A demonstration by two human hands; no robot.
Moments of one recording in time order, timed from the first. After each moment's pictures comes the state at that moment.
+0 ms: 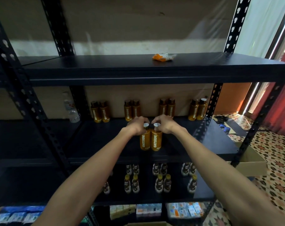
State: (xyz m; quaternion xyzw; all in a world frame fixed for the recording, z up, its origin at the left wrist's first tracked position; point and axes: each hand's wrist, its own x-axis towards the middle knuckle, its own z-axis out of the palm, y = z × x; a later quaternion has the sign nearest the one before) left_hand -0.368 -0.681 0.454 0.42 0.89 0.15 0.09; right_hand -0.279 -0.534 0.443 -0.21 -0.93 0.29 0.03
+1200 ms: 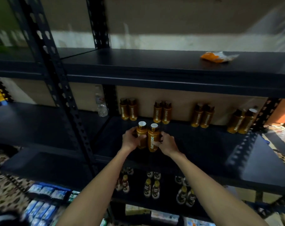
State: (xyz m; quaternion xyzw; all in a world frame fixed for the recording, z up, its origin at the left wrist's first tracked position) left_hand -0.451 -0.789 0.368 0.15 0.85 0.51 0.06; right_hand -0.363 -0.624 0.362 -0.18 -0.88 0.44 0.06
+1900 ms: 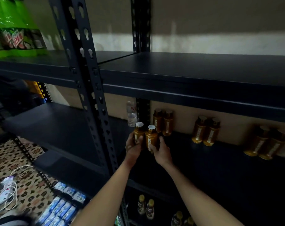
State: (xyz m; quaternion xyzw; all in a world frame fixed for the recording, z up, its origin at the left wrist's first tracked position) left_hand -0.583 -0.874 0.324 0.04 0.70 0.71 -0.03; right_hand -0.542 -0.741 0.316 -0.14 -0.85 0.51 0.07
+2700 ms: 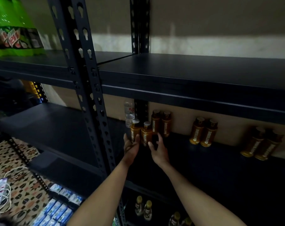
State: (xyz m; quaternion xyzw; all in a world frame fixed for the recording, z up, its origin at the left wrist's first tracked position) left_hand -0.616 -0.871 0.315 -0.07 0.77 0.64 0.05; right_hand -0.552 -0.745 0.318 -0.16 -0.81 0.55 0.09
